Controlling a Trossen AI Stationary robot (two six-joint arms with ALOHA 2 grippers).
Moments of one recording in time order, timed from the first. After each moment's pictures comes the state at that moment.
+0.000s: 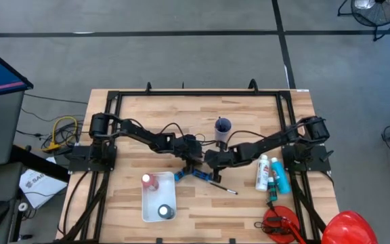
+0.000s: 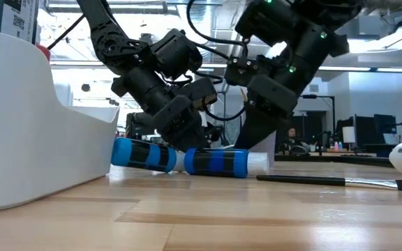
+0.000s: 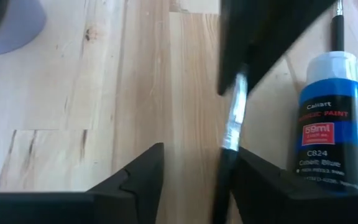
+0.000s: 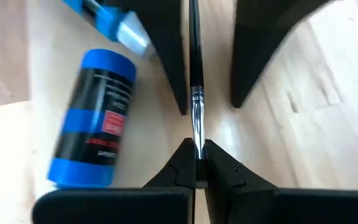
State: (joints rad) left arm 0.02 1.96 0.94 0.24 0.12 0.00; right arm 0.18 1.80 0.97 -0.17 0.24 0.32
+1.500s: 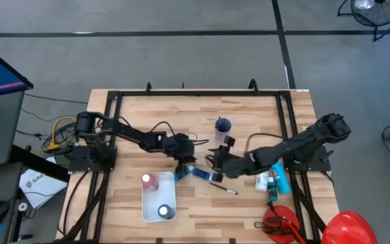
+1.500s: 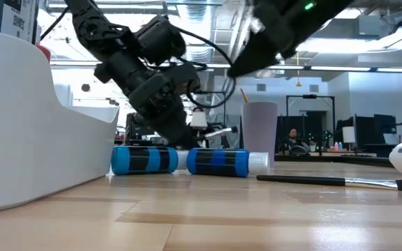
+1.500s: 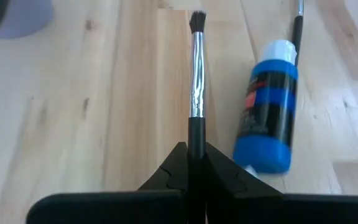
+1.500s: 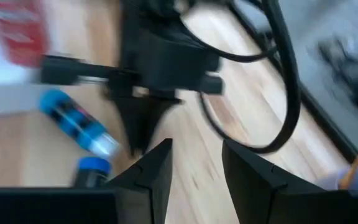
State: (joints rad) left arm 0.02 1.79 0.83 0.19 0.13 -0.03; right arm 0.35 1.57 0.94 -0.07 0.73 0.18
